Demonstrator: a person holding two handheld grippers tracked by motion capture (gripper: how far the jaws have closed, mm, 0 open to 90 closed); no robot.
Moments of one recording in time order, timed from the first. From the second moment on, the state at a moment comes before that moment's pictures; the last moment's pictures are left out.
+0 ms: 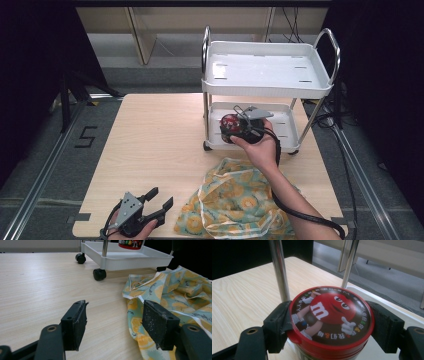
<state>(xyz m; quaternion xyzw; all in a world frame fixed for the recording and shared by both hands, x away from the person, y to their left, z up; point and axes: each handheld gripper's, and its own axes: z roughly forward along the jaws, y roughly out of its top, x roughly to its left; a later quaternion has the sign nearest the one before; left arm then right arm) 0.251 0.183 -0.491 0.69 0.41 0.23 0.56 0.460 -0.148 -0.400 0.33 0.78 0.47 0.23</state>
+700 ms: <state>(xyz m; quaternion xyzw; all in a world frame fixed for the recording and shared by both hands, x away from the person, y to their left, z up) 0.249 0.183 -0.491 0.69 0.42 0.23 0.55 0.468 -0.140 -0.402 0.35 0.78 0.47 0.23</state>
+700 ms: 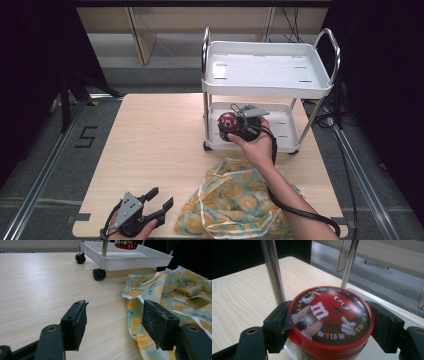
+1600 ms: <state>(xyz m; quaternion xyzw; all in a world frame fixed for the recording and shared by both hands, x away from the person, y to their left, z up) 0.252 0.183 -0.491 0.69 0.40 0.23 0.56 0.483 -0.136 -0.411 0.34 0.78 0.46 0.25</state>
